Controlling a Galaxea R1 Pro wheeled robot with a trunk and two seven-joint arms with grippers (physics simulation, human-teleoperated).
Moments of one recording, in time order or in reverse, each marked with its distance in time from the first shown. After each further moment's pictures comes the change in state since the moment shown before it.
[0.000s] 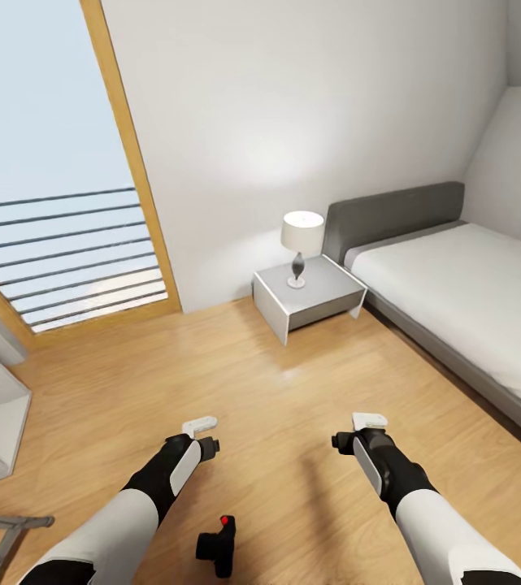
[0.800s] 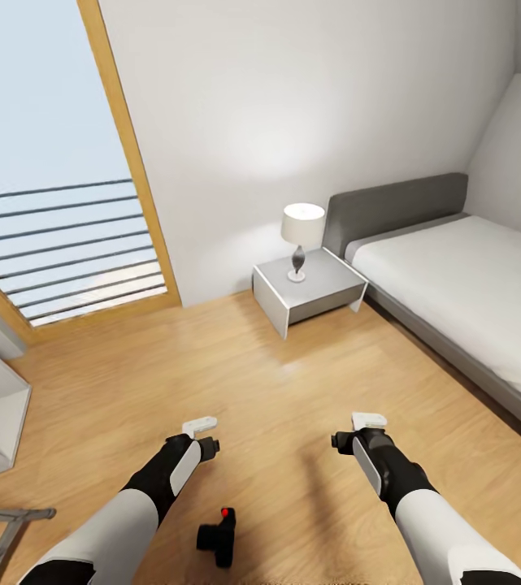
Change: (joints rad) left arm 0.000 0.000 0.000 0.001 0.001 0.000 0.000; right arm 0.000 0.002 -0.001 -0.001 0.001 0.000 0.001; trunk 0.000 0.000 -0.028
